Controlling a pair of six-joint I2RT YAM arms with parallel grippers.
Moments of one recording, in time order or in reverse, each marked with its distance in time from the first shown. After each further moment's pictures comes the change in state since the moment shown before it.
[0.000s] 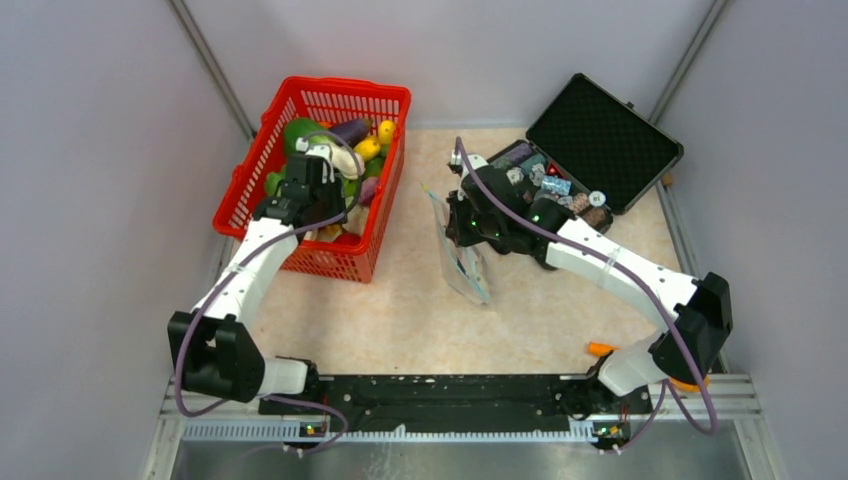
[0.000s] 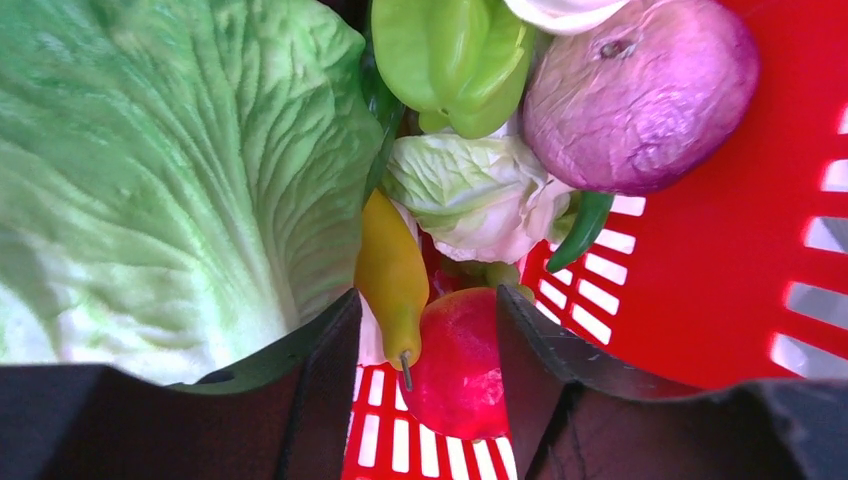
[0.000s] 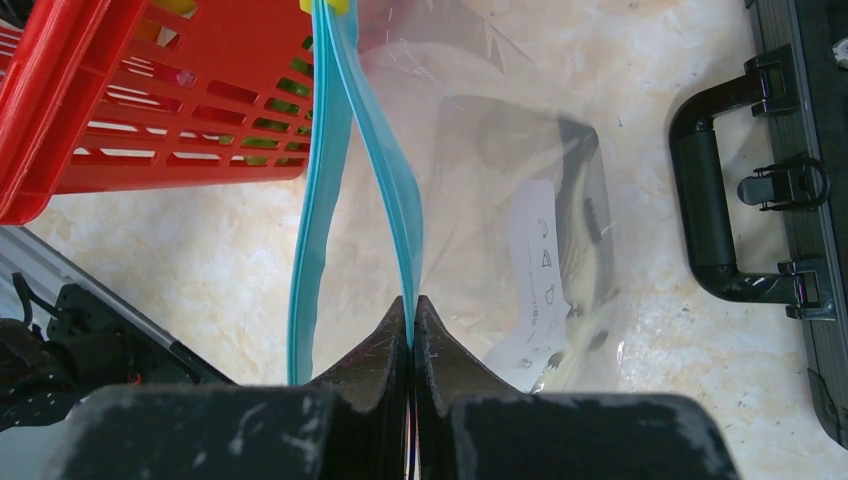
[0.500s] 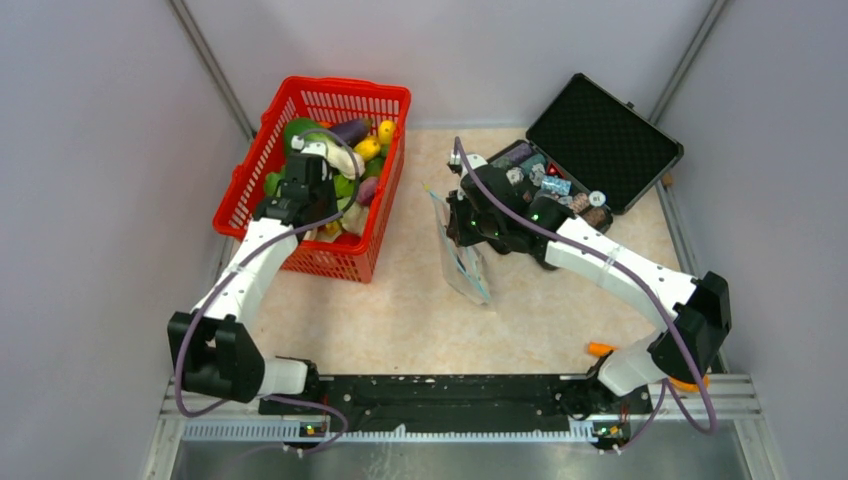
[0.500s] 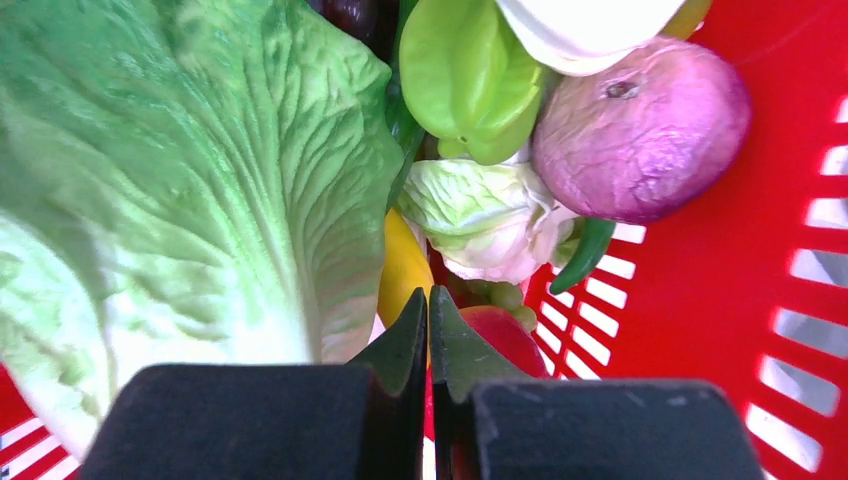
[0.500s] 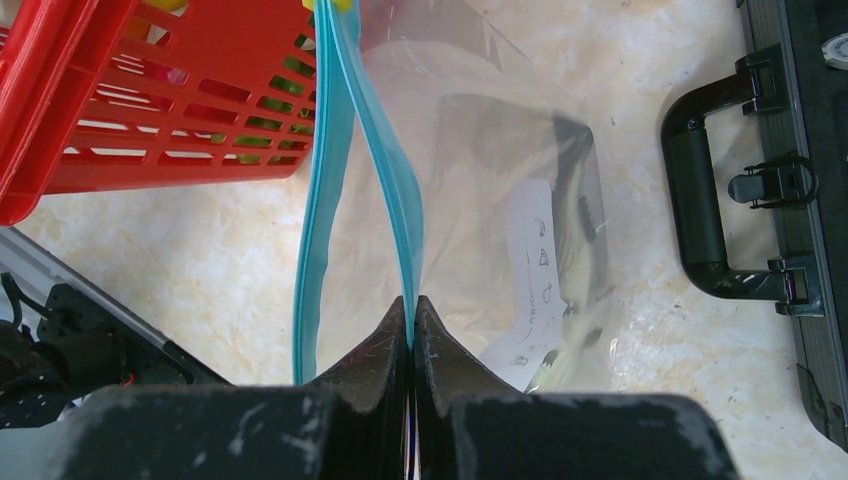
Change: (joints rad) left arm 0.000 0.012 0.000 0.022 -0.047 -0.024; right arm 0.000 0.006 0.013 -0.019 0.005 -0.006
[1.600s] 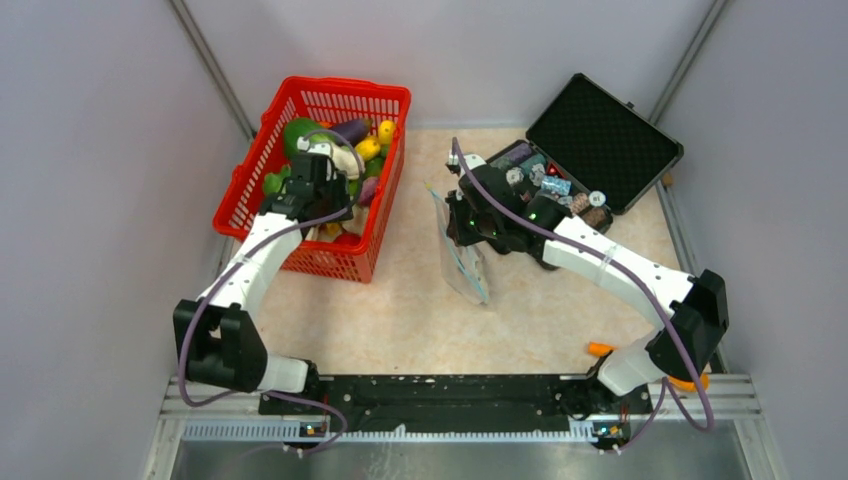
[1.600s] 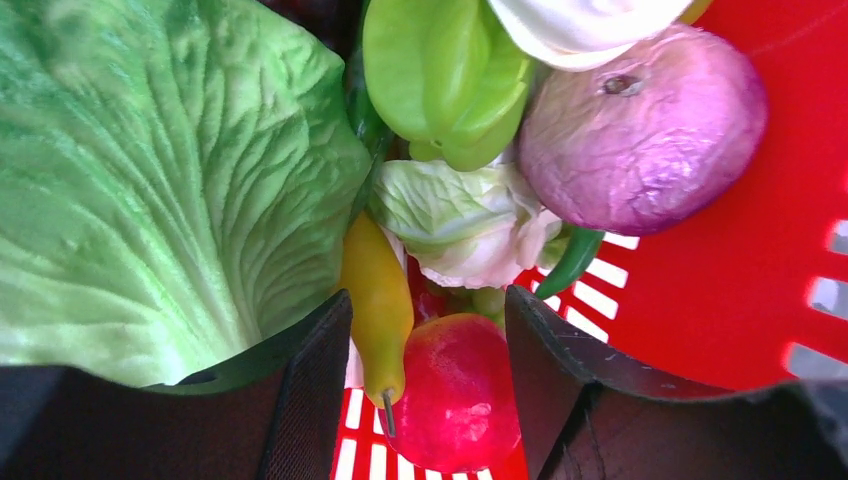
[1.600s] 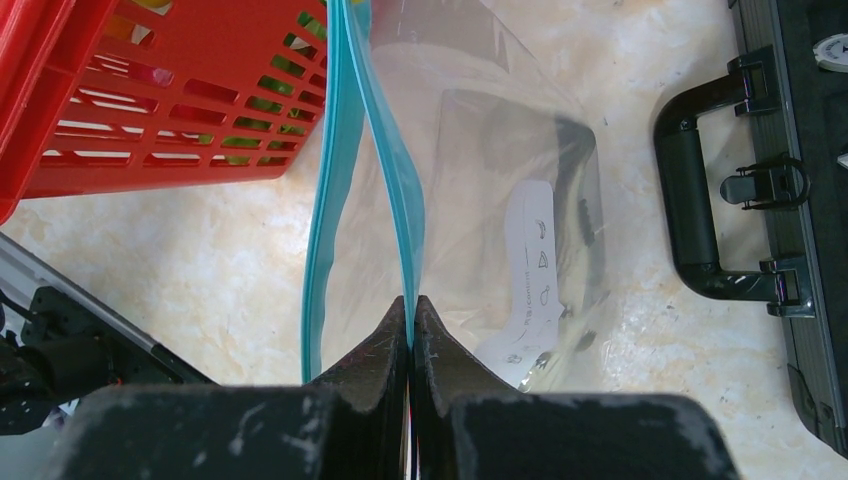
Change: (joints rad) left arm -0.005 0.038 0.009 0.012 0.047 -0.031; right arm 0.000 0.014 0.006 -0.003 0.012 -0.010
